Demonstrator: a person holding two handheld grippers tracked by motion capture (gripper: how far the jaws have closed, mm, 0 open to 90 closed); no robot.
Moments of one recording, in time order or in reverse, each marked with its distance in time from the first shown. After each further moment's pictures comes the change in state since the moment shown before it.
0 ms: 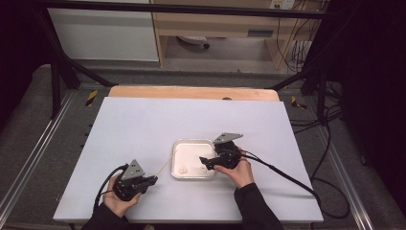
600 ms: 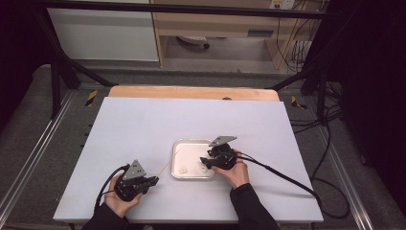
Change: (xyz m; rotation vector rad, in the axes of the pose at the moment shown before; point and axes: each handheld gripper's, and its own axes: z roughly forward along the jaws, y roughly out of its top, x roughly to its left) left arm -0.002 0.000 0.004 0.008 -0.008 0.001; right arm 0.001 -0.009 0.017 0.052 0.006 -0.012
